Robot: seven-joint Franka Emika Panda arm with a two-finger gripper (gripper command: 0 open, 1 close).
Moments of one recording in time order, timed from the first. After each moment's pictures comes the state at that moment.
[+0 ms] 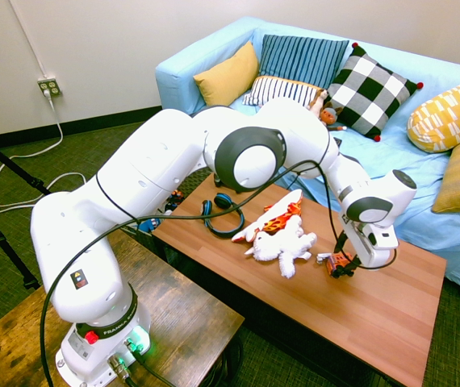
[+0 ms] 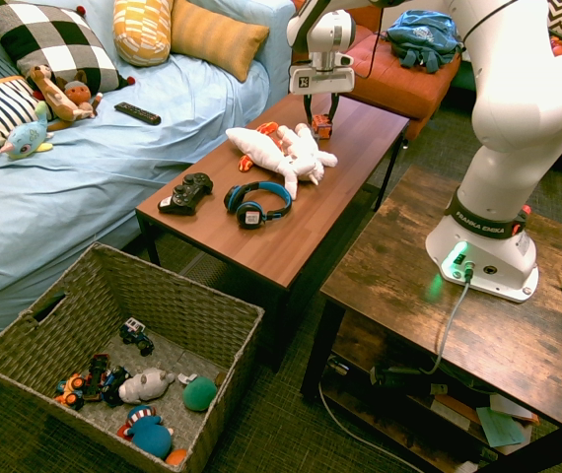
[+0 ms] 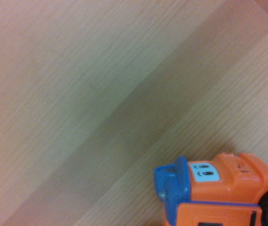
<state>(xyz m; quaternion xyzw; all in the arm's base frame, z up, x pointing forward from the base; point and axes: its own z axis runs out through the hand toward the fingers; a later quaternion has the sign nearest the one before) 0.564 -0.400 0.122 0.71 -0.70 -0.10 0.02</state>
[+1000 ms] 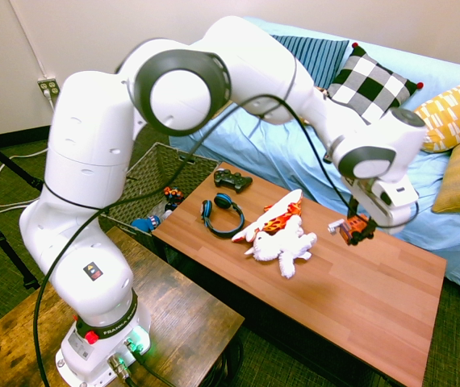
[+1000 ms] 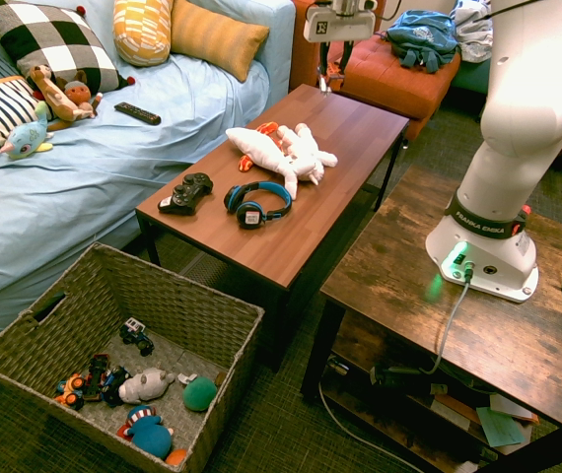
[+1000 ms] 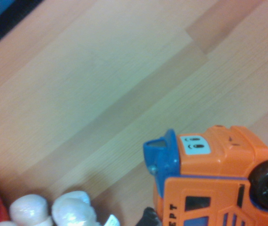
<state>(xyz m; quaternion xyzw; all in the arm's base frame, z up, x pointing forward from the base) 0.531 -0.348 0.320 0.78 -0.63 0.03 0.02</state>
